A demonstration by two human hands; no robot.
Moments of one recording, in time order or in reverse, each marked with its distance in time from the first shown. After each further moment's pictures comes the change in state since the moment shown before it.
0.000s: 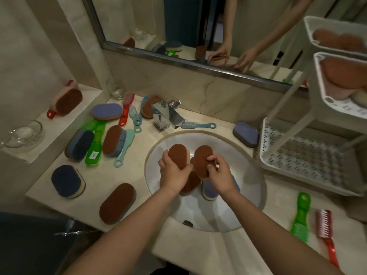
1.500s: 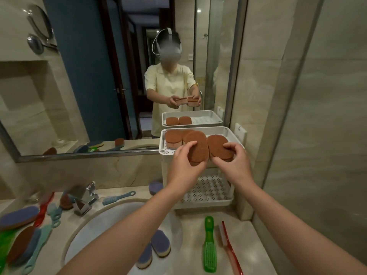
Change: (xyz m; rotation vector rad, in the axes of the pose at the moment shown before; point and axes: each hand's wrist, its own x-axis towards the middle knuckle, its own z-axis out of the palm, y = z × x) left_hand -0.222 0.269 0.103 -0.175 -0.282 1.018; right_hand -0.108 -0.088 -0.355 0.052 0.684 -0.352
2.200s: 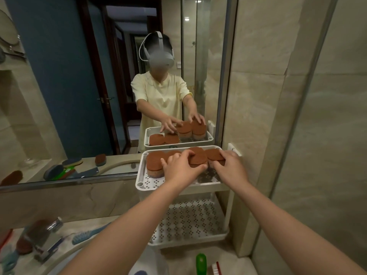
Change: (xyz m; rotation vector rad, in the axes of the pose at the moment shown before) left_hand 0.136 -0.018 0.056 0.570 -0.096 -0.080; right_hand 0.131 0.045 0.010 -0.445 -0.110 0.011
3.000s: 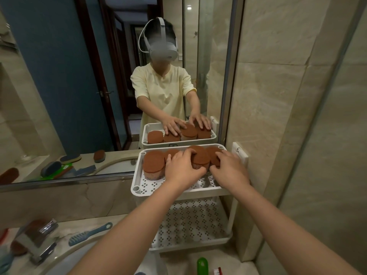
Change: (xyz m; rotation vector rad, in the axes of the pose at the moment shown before) left_hand 0.025 -0.009 0.018 0.022 -0.034 0.101; right_hand 0.017 0.001 0.016 -0.342 -0.043 -0.092
